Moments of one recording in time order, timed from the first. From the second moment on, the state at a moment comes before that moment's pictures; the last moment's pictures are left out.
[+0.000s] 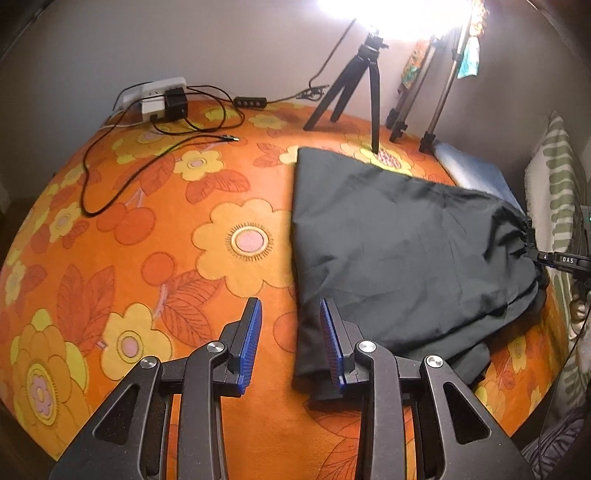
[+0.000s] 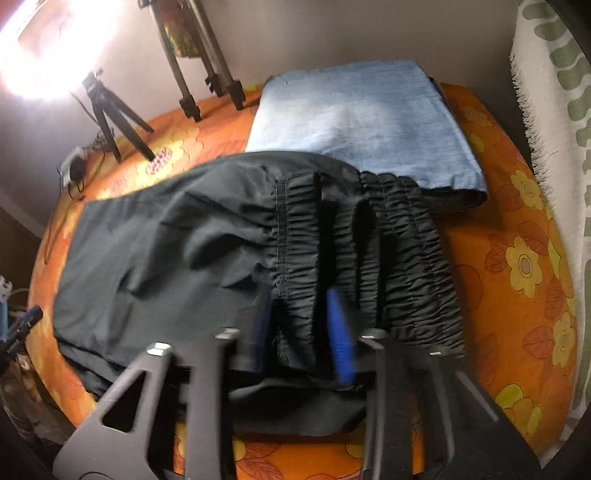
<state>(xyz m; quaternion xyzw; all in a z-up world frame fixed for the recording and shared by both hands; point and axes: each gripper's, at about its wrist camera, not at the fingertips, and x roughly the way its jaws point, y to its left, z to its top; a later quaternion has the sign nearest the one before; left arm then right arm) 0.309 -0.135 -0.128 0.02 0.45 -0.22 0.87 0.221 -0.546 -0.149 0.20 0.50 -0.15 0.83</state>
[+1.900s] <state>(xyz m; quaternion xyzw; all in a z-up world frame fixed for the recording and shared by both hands) 0.277 -0.149 -0.141 0.03 0.46 -0.24 0.85 0.339 -0.358 -0.113 0.15 0.48 0.05 0.87</state>
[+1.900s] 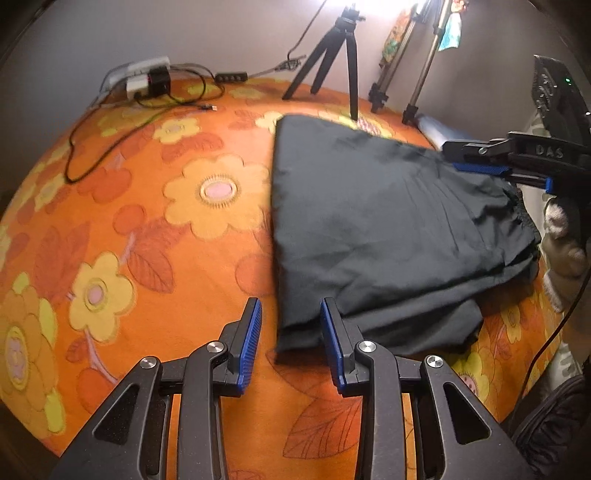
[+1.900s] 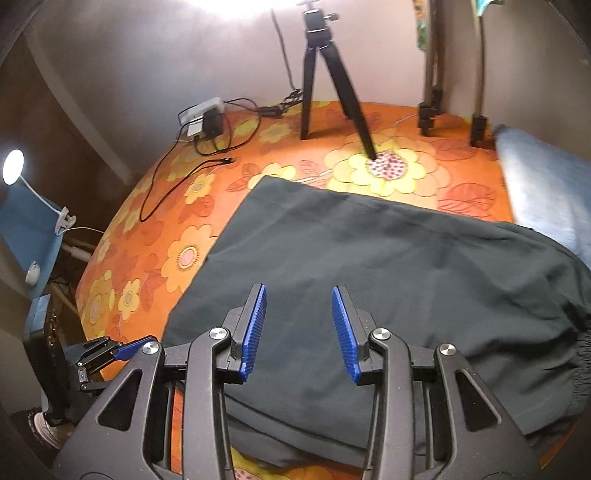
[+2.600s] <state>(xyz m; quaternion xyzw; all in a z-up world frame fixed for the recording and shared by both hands) 0.308 -0.130 -0.137 -0.03 0.47 -0.24 0.85 0.410 -0.297 -0.132 0.16 0.51 0.09 0.84</state>
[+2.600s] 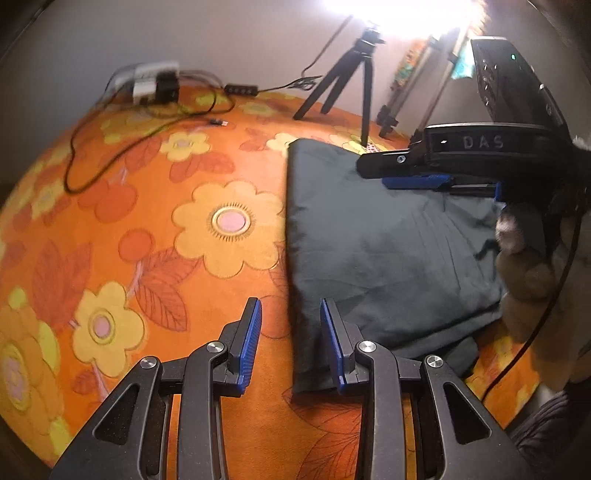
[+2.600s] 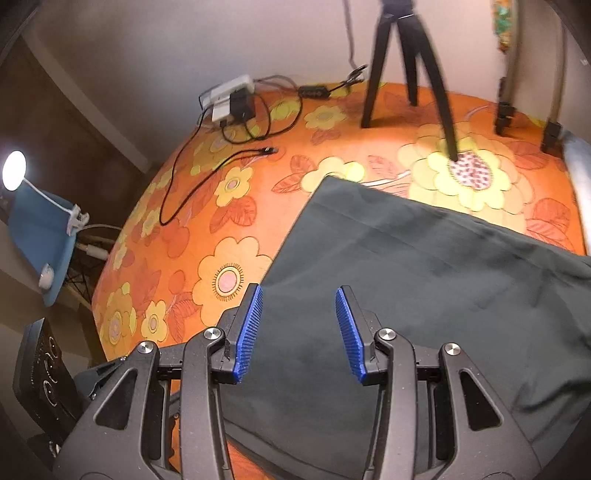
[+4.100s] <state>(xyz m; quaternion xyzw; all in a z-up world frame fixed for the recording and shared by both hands) 0.326 -0.143 -0.158 -0.11 0.50 -0.26 0.82 0.447 -0.254 -0.155 0.12 0.59 0.06 0.79</state>
